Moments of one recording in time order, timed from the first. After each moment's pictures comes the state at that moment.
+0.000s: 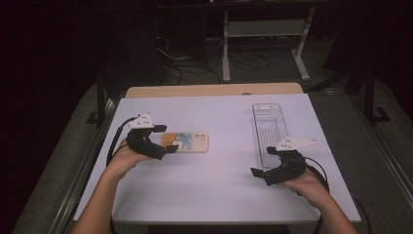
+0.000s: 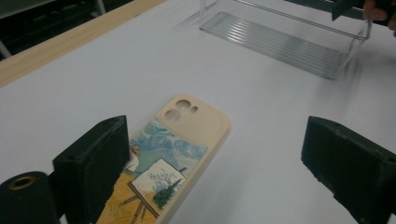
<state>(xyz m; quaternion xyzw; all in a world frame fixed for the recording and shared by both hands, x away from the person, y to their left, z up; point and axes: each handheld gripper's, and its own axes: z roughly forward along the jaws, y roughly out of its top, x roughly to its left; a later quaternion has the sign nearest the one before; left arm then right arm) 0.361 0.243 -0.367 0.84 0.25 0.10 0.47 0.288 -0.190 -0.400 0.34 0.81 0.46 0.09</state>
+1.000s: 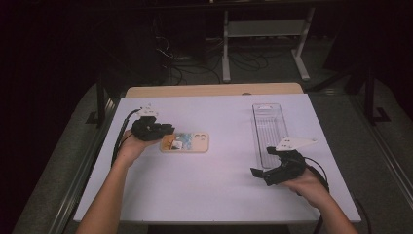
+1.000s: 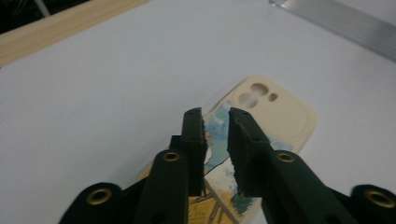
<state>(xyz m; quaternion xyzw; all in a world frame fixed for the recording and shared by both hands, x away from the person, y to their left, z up) 0.413 0.250 -0.395 0.84 0.33 0.12 0.42 0.288 -0.190 -0.400 0.34 0.81 0.46 0.09</state>
